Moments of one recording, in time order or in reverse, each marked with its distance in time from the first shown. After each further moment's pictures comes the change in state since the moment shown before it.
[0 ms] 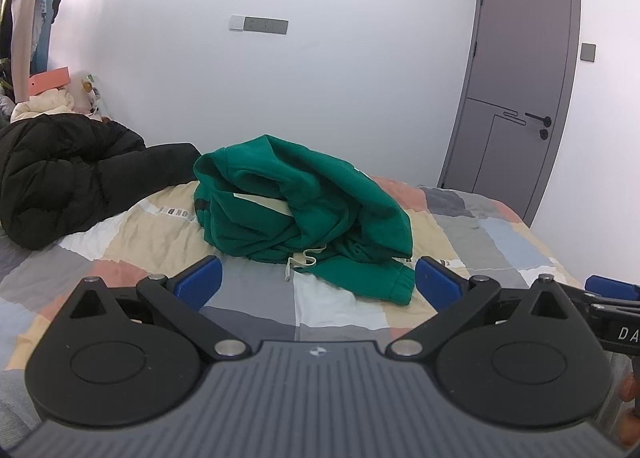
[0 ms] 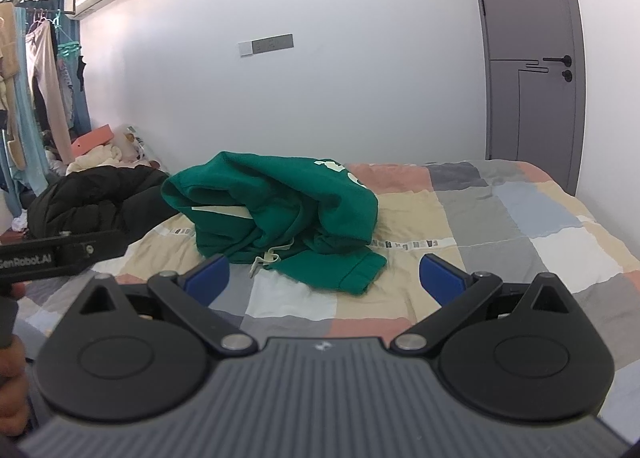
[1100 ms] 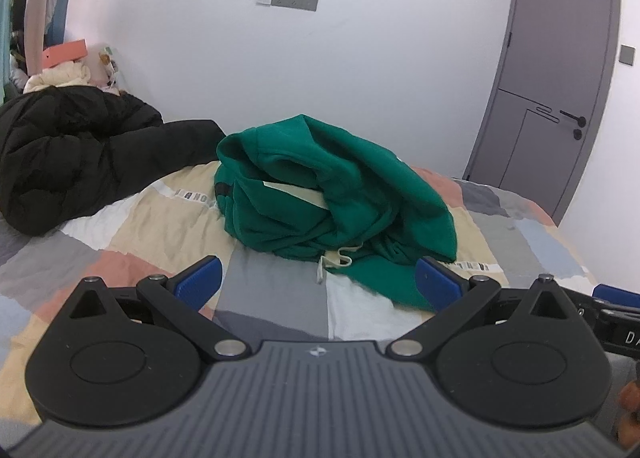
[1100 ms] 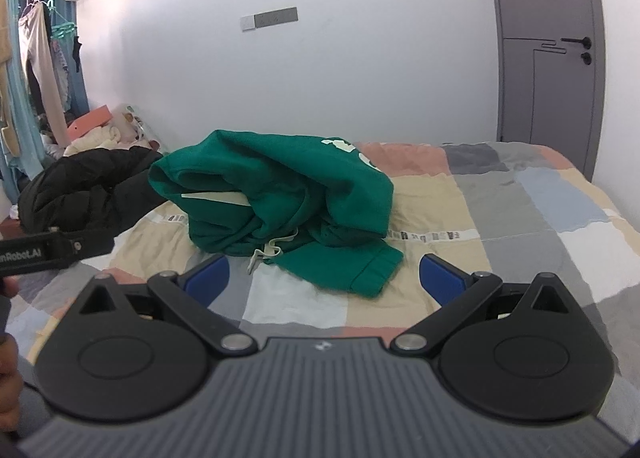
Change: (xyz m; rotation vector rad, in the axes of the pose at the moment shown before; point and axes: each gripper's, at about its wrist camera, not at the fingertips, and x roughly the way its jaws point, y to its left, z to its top) left arm 0.078 0.043 0.018 -0.062 0.067 0.056; right arm 0.072 0.008 0.009 -0.004 0.077 0.016
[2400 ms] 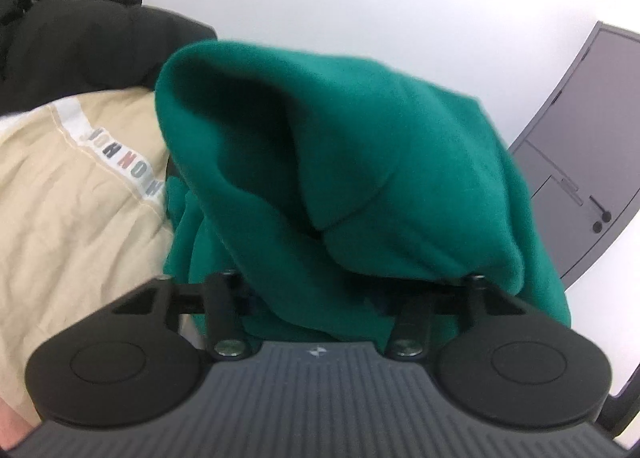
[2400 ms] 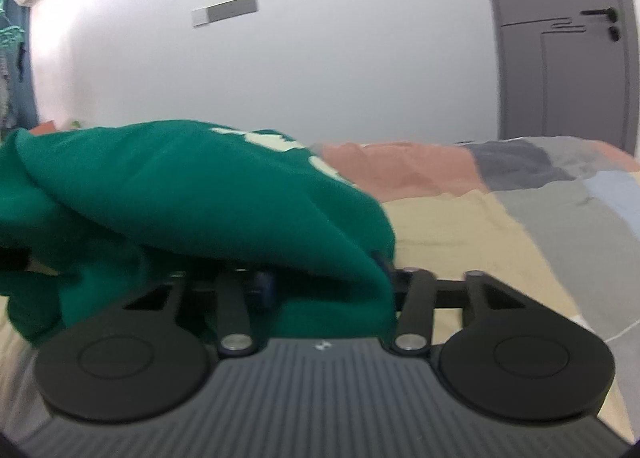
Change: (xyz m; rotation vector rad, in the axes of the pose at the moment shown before) left arm 0.323 0.122 0.035 -0.345 0.062 -0.160; right arm 0.313 -0.063 0.015 0.032 -0.076 -0.051
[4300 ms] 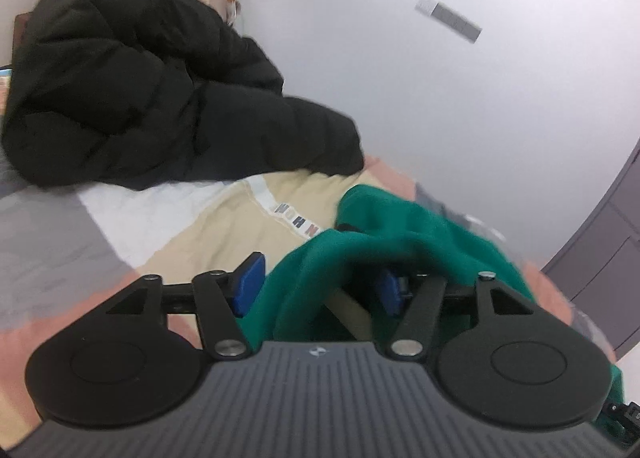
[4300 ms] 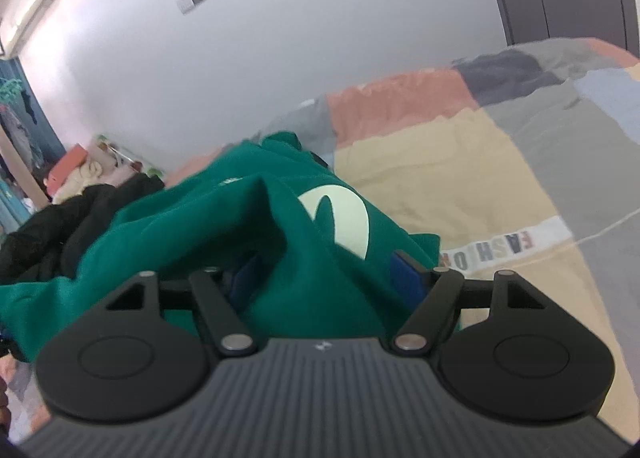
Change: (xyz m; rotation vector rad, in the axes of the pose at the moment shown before) left arm -0.174 0.021 0.020 -0.078 -0.151 0.327; right arm -0.061 -0.030 0.027 0.244 0.216 0.129
